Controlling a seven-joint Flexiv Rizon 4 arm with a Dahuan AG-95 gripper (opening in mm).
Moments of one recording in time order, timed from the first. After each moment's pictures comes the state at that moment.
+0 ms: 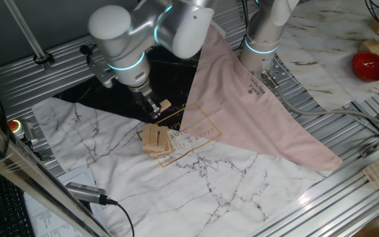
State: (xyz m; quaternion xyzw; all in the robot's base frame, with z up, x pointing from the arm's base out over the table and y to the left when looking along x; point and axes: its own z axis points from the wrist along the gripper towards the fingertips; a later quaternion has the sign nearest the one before) arm 0.478 0.065 0.103 0.11 -0.99 -0.02 0.06
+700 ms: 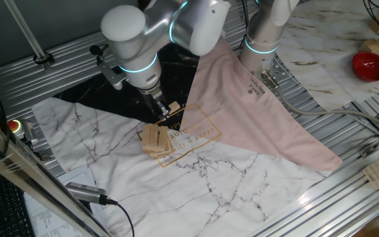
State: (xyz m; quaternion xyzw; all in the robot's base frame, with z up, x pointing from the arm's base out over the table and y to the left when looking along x) arm 0.469 0.089 0.113 0.06 -1.00 -0.02 0.06
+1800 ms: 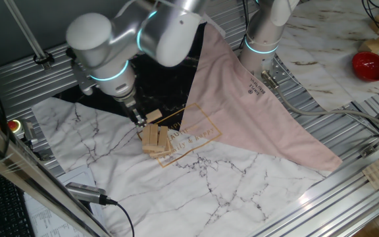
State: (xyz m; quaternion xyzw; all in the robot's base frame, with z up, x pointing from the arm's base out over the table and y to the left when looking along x) arm 0.547 0.067 0.109 0.02 -1.00 -0.01 0.07
